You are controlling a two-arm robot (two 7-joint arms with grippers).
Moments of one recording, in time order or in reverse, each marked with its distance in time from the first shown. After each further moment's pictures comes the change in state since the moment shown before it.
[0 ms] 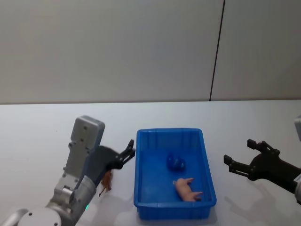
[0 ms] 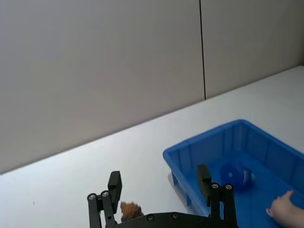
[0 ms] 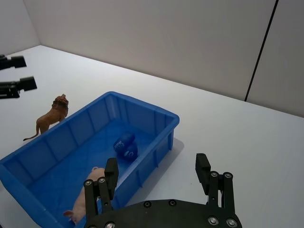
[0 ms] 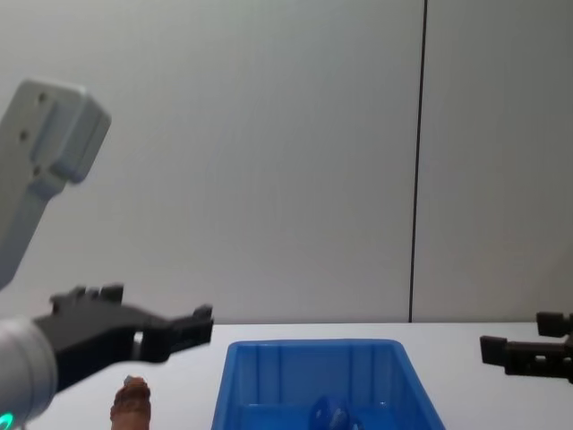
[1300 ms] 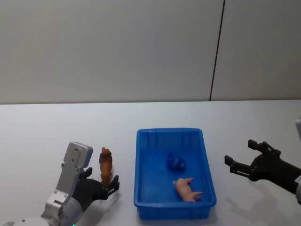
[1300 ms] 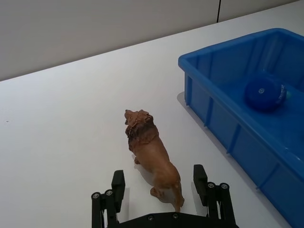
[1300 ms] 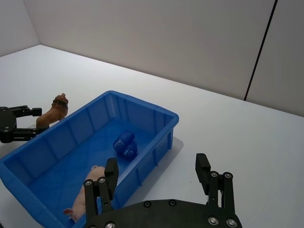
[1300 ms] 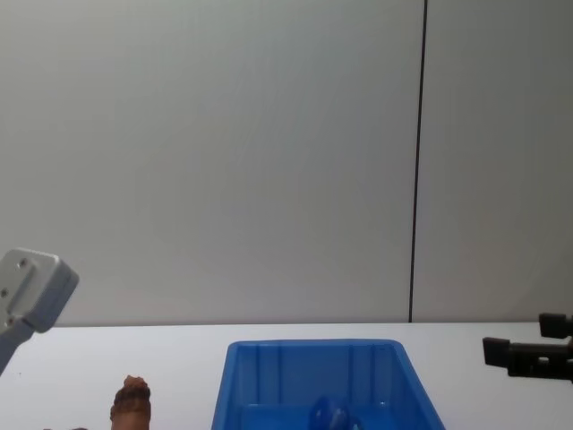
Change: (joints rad) left arm -0.013 -0.006 -0.036 0.226 -0.083 0.074 -0.130; right arm -0.004 0.004 0.002 -0.002 0.003 -0.002 0.001
